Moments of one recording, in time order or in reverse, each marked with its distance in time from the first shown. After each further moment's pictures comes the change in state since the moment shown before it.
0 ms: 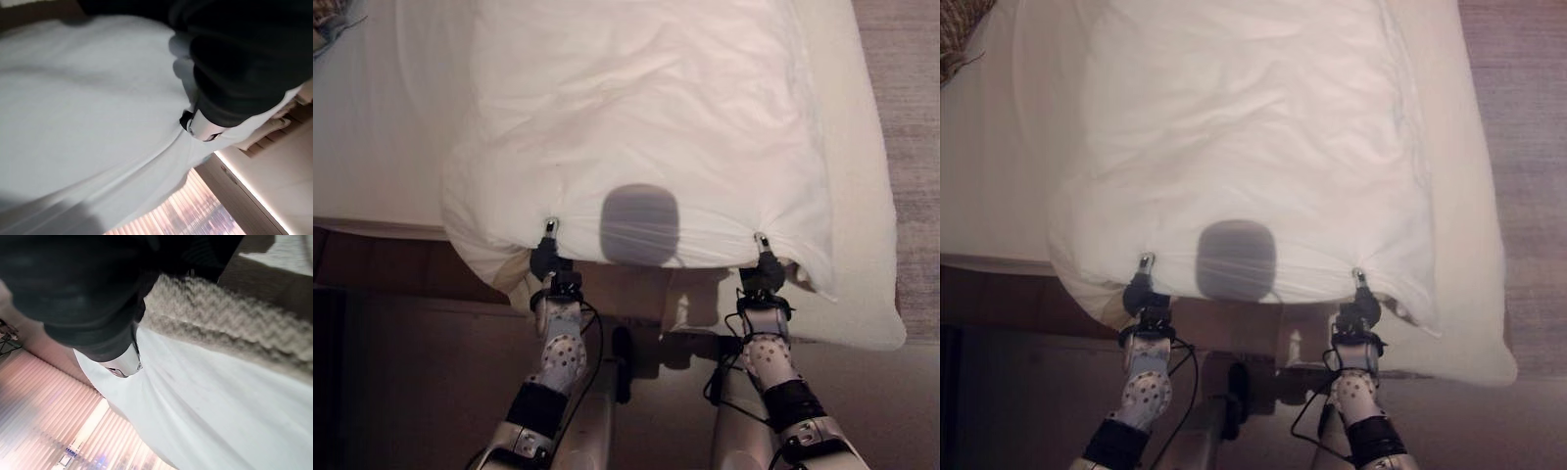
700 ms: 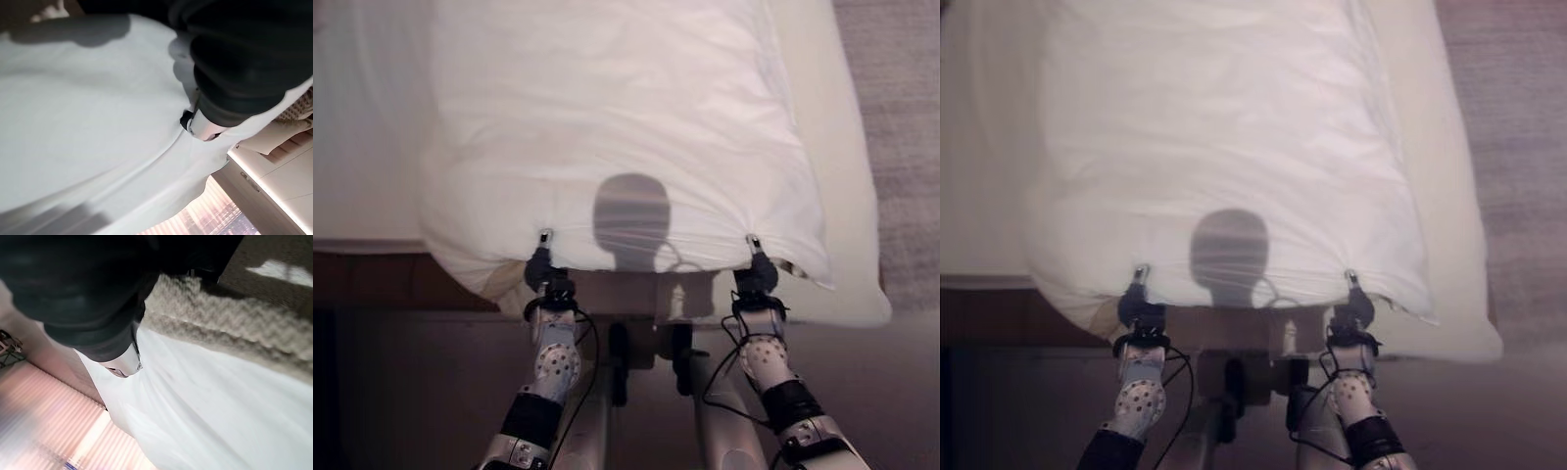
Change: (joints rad) left arm -0.002 -0.006 -0.012 0.029 -0.032 0.045 0.014; right arm -0.041 -0.041 0.001 0.082 -0.010 0.001 -0.021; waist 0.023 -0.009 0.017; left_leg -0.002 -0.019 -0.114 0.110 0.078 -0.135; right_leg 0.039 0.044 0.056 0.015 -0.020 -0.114
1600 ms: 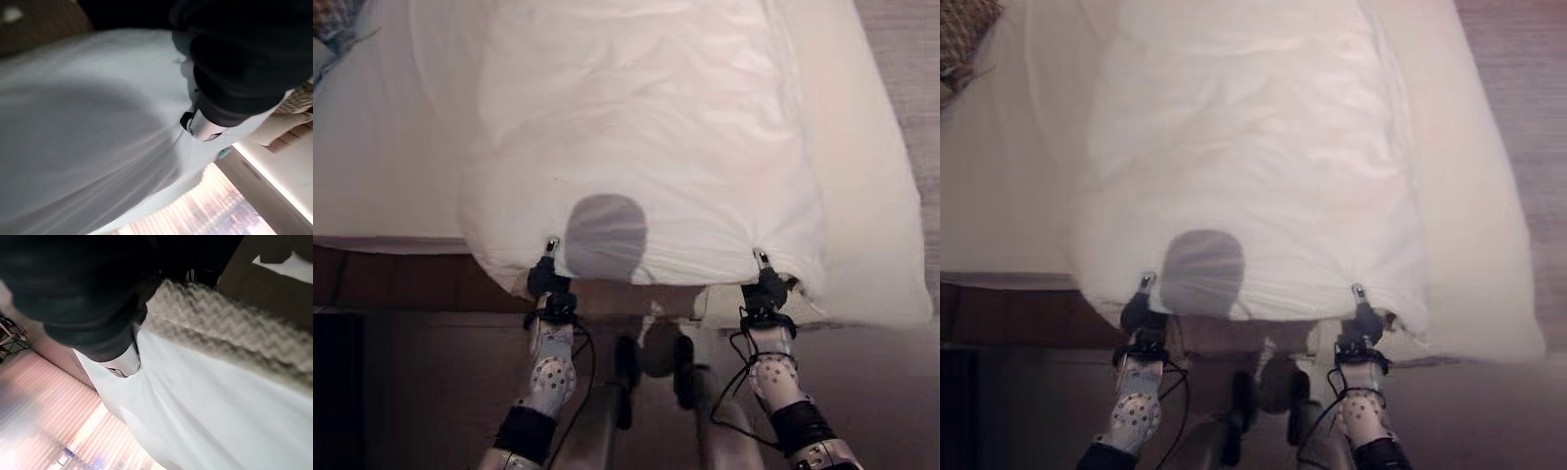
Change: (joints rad) left arm 0.078 0.035 -0.023 -0.029 0.032 0.021 -0.067; right arm 0.123 0.000 0.000 -0.086 -0.010 0.011 0.033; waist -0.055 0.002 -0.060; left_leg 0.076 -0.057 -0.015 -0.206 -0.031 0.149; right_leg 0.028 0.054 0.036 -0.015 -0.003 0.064
